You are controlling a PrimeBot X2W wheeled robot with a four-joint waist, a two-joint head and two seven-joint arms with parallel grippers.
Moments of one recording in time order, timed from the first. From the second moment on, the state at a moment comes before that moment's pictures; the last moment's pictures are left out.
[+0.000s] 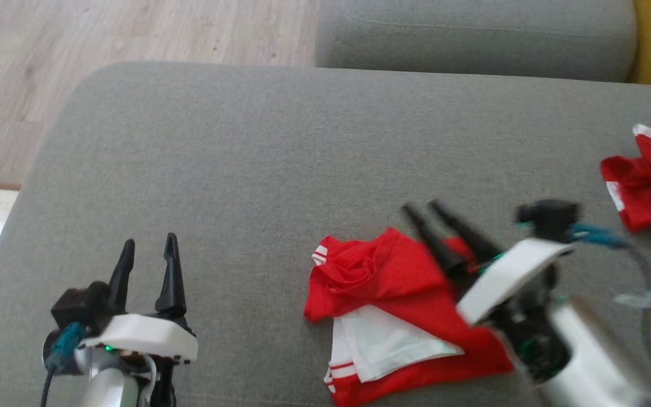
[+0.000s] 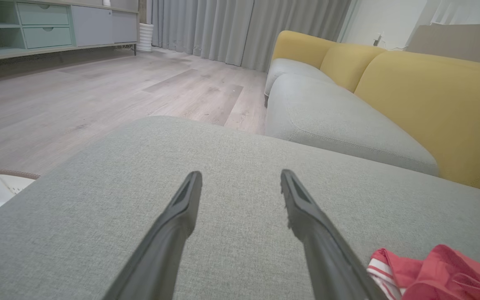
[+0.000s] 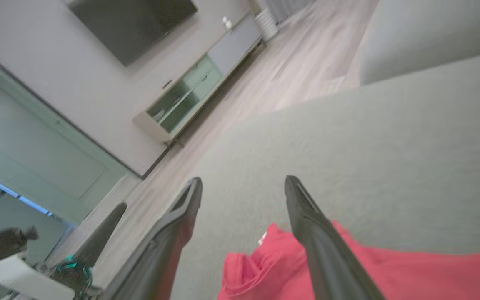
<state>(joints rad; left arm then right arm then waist) -0.05 0.05 -0.09 0.26 -0.27 -0.01 -0.25 -0.24 -0.20 0.49 0.17 0.88 0.12 0.21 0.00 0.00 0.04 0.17</state>
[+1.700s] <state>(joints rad) -0.05 0.05 -0.10 0.23 -0.25 0.00 -0.25 -0.31 -0.19 0.21 0.56 1.17 0.12 0.92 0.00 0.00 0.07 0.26</state>
